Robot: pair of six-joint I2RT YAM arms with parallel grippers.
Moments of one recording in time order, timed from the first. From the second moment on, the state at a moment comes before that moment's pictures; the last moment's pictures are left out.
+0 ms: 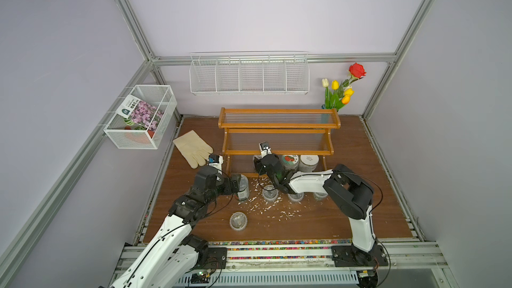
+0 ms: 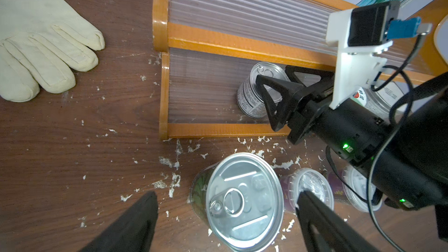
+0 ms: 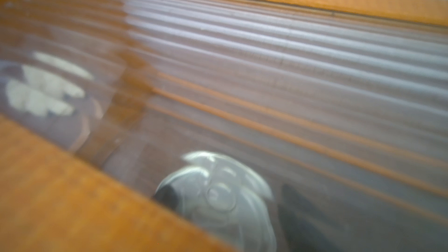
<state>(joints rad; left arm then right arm) -0.46 0.77 0.61 -0.47 0.02 -0.41 0.89 2.02 1.14 0.42 0.44 0.23</state>
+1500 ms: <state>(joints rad) -0.43 0.78 0.61 -0.47 0.07 -0.36 0.88 2.05 1.21 0.30 0.37 0.26</state>
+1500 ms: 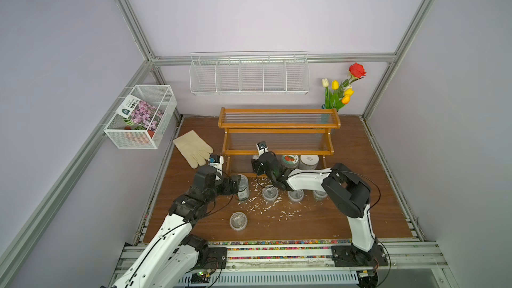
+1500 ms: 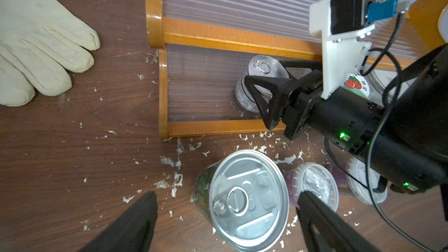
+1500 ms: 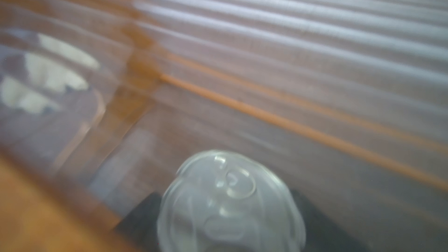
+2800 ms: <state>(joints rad) -0.43 0.83 0.66 -0.42 0.16 -0.32 1.33 1.18 0.58 0.05 0.16 0.17</state>
